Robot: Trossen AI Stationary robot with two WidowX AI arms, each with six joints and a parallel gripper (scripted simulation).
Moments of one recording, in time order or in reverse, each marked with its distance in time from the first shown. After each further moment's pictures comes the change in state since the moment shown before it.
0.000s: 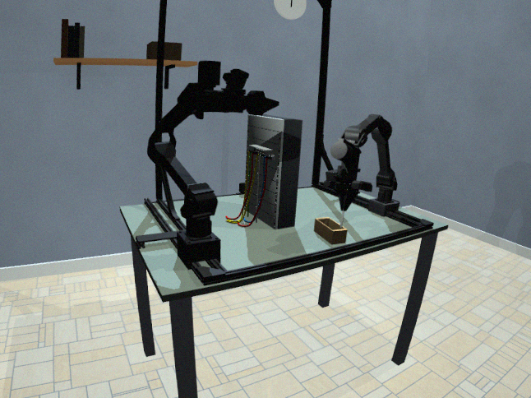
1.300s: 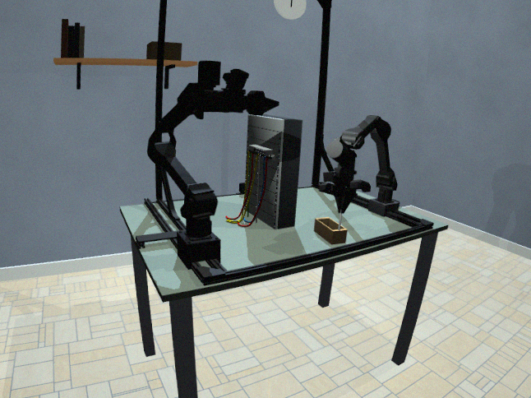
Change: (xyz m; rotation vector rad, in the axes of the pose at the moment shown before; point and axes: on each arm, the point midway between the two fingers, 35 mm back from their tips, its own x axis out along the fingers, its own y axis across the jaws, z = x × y) left arm 0.009 0.010 0.019 -0.082 -0.076 0.125; right arm 0.000 0.000 0.000 0.000 0.000 0.000
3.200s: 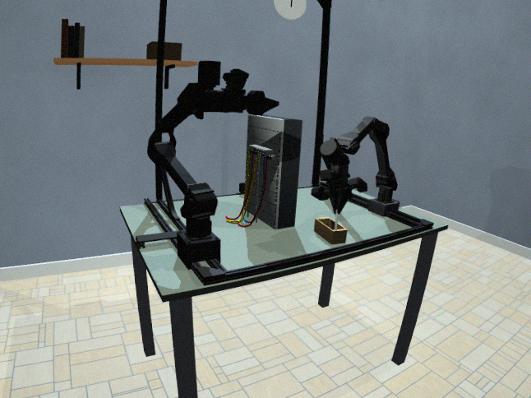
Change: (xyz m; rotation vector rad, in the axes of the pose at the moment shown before) left arm 0.009 0.010 0.031 -0.167 -0.157 0.190; right arm 0.000 0.000 0.000 0.000 0.000 0.000
